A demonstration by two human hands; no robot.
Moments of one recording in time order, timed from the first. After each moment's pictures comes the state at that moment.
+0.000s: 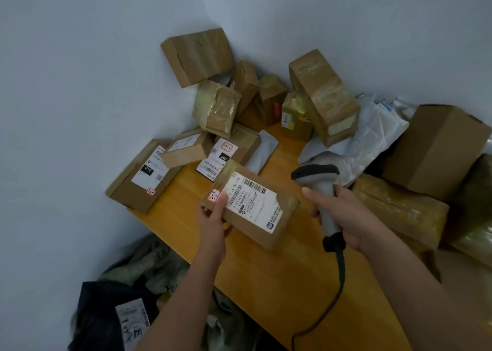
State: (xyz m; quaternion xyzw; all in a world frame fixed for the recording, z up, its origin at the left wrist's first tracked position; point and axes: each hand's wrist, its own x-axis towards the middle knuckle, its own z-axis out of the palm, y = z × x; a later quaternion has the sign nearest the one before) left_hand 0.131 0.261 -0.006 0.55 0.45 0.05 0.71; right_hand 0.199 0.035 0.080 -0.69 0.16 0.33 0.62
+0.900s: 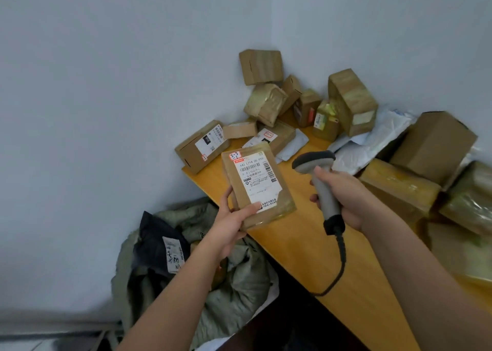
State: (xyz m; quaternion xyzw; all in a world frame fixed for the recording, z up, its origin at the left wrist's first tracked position) left_hand -0.059 0.258 0.077 0.57 0.34 -0.03 0.75; right_hand 0.048 0.059 0.158 -0.70 0.08 0.32 0.63
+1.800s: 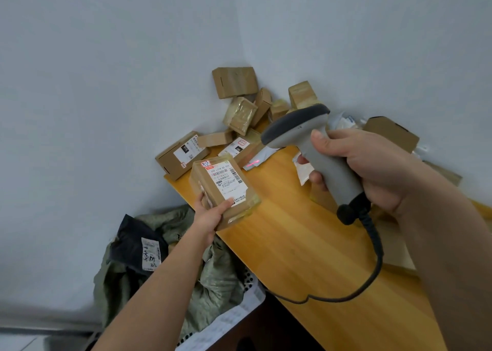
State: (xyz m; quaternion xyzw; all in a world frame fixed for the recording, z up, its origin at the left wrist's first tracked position) left_hand -0.024 0.183 0.070 0.55 0.44 0.08 0.71; right_hand 0.042 -0.089 0.279 -0.67 -0.10 0.32 0.66
